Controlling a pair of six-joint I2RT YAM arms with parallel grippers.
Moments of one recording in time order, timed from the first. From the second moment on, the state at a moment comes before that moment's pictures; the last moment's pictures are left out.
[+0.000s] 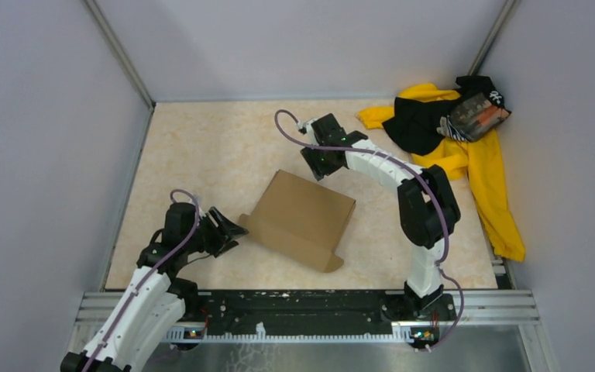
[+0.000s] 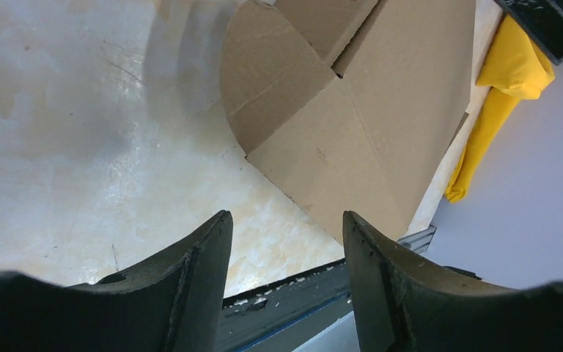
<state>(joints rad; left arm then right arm) -0.25 0.60 0.37 -0.51 0.33 -0.98 0.59 1.88 1.50 -0.58 0.02 -0.06</state>
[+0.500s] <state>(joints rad) -0.41 0.73 0.35 -0.36 0.30 -1.04 0.58 1.76 1.19 -0.44 -0.06 -0.04</state>
